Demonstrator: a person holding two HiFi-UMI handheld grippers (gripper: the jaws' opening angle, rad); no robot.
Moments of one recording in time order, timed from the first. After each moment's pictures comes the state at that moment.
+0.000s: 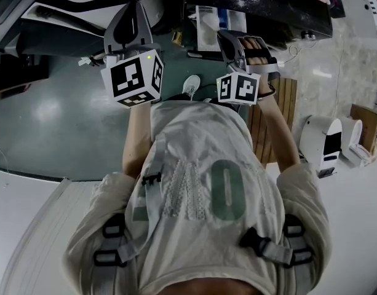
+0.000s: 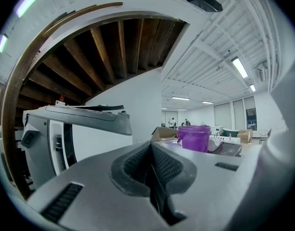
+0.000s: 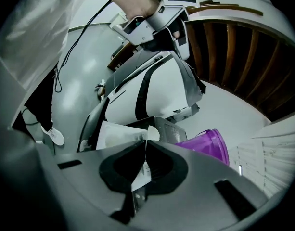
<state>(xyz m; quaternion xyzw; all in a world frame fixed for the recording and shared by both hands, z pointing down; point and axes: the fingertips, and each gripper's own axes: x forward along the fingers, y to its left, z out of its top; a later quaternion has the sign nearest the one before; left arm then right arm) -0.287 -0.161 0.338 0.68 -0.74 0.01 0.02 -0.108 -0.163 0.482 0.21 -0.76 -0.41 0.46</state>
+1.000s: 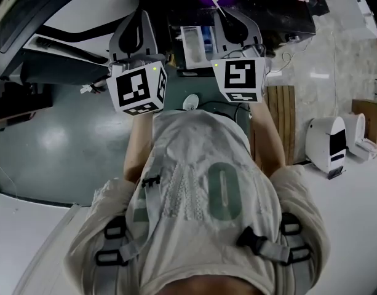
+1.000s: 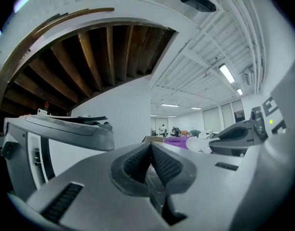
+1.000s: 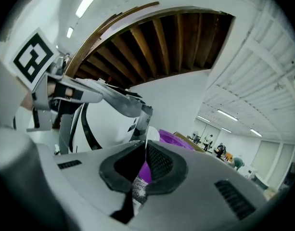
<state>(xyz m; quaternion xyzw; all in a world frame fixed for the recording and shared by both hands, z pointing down) -0.237 -0.188 0.296 0.72 -0.69 -0.01 -0.04 -0.093 -0.223 0.327 0.45 -0.86 -0.16 0.19</state>
